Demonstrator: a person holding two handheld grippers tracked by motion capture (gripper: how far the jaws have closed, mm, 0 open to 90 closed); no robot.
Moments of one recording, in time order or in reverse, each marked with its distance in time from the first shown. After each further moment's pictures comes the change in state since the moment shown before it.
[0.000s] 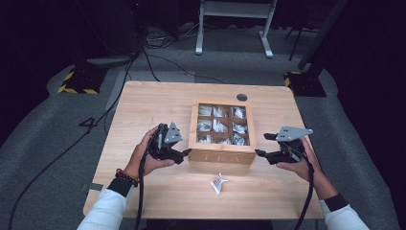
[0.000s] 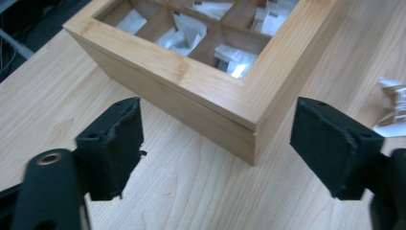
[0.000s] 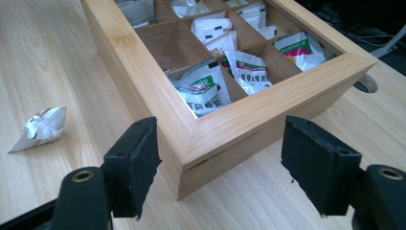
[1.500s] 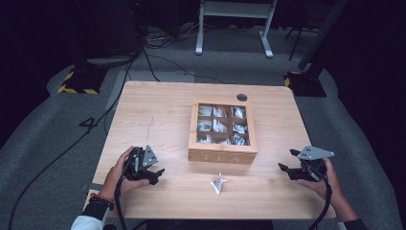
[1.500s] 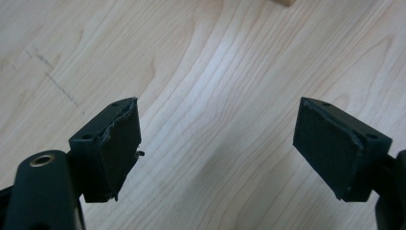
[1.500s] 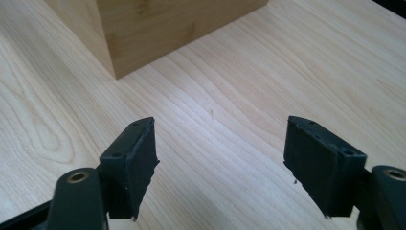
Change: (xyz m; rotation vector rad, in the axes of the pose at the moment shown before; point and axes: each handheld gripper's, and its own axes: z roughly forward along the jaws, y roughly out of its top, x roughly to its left) left arm -0.006 -0.101 -0.015 0.181 0.092 -0.054; right arm -0.006 -0.091 -0.032 0.099 -0.188 0.092
